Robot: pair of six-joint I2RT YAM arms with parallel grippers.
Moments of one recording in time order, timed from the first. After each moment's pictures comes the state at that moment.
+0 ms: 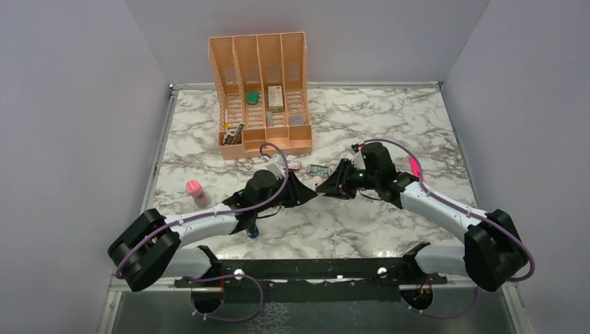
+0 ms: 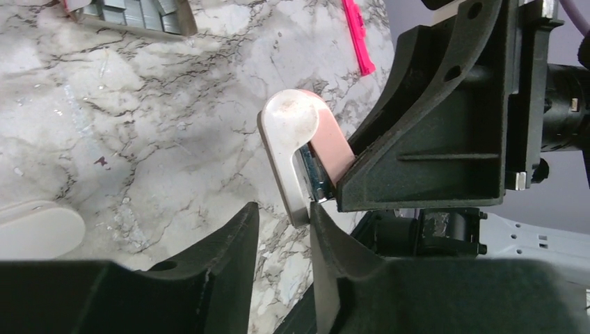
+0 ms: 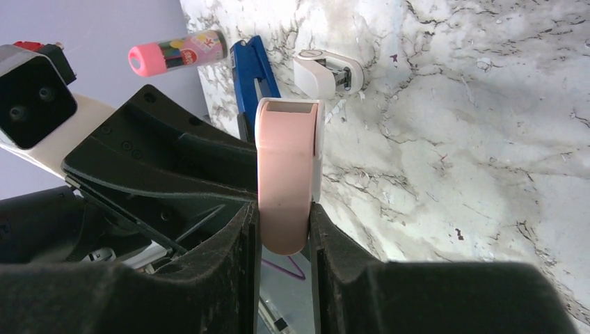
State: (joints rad) left arm -0.82 1.25 0.45 0.46 0.14 -0.95; right arm 0.56 1.25 0.68 -0.09 -0.53 1.05
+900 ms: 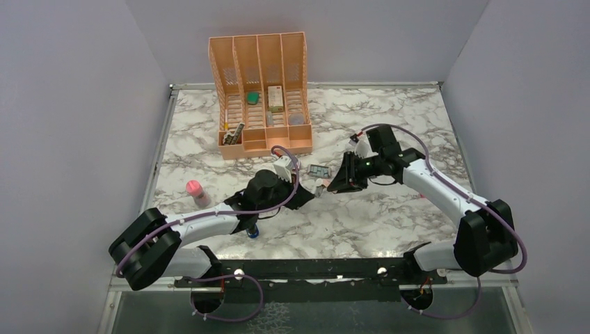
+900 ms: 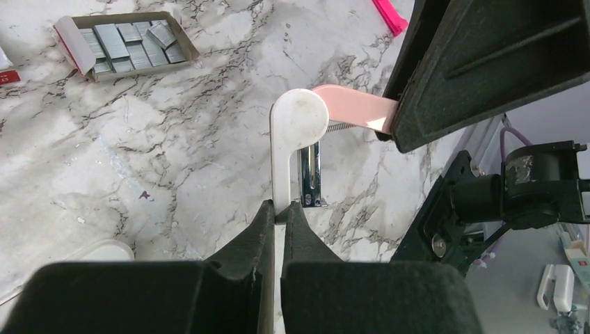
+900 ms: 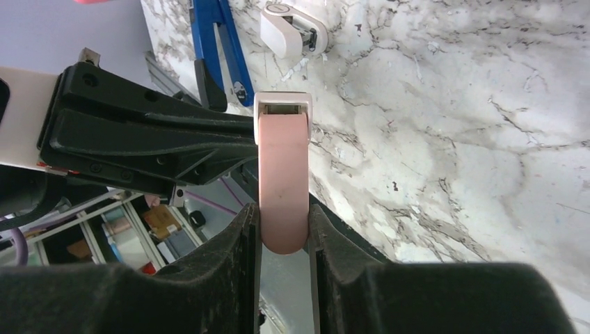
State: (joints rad) left arm -0.82 1.27 0.47 0.46 0.17 -0.60; right arm 0.42 1.36 0.94 -0.54 -0.69 0.62
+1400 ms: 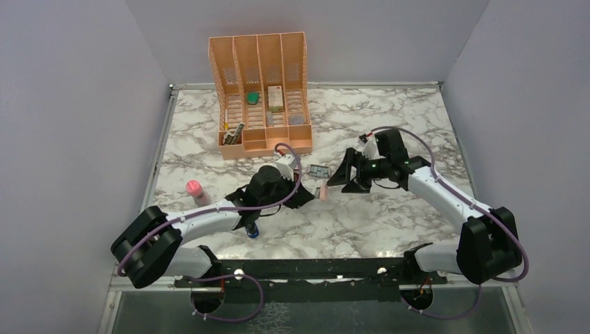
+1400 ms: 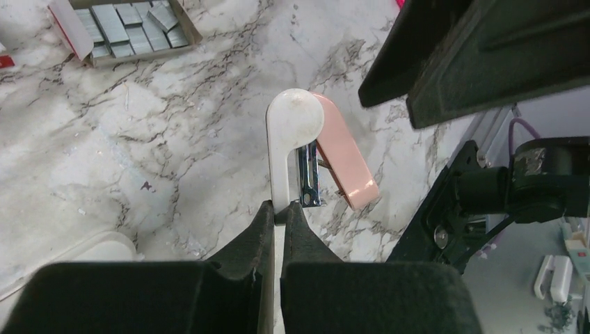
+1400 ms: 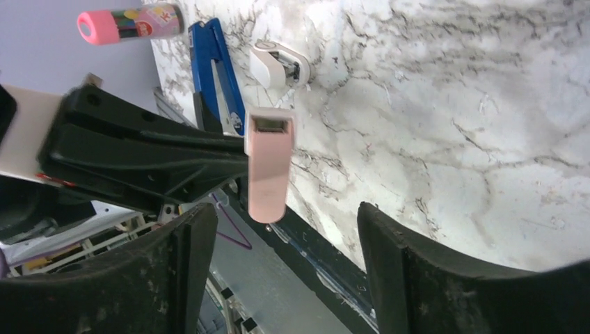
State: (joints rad) left arm -0.82 1.27 0.51 0.36 0.22 -0.57; right arm 0.36 1.33 0.87 -0.44 -0.67 0.63
